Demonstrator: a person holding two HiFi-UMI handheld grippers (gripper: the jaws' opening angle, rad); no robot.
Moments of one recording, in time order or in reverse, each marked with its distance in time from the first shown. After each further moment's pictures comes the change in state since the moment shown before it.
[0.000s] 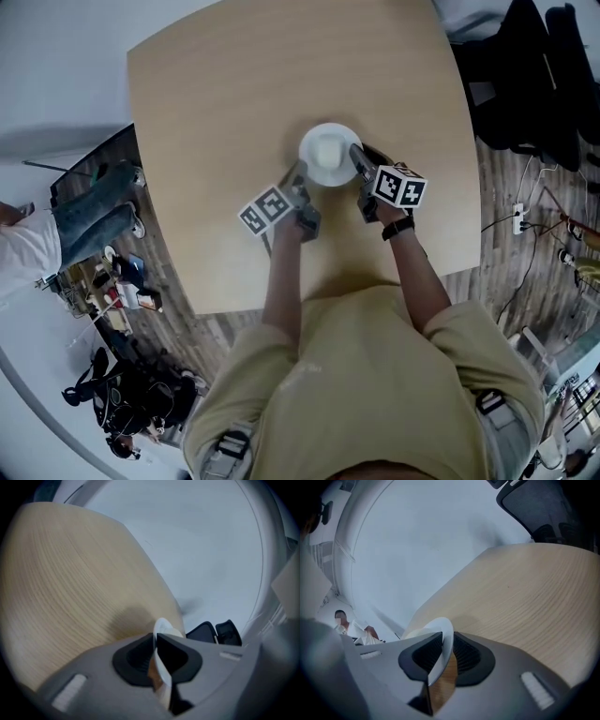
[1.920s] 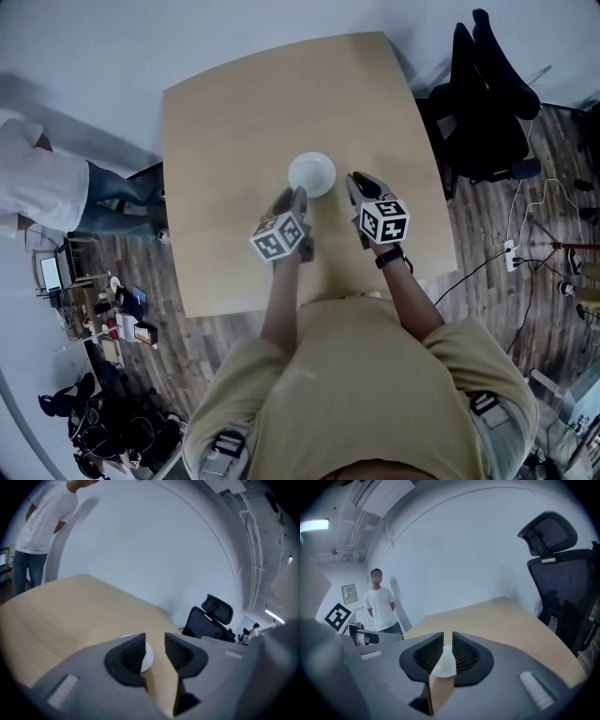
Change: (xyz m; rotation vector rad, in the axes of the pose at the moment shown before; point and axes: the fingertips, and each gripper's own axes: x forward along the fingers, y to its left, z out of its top) left arm -0.096 -0.118 -0.057 0.547 -0.181 0.049; right arm -0.165 0.075 0.023 -0.471 -0.188 -0.017
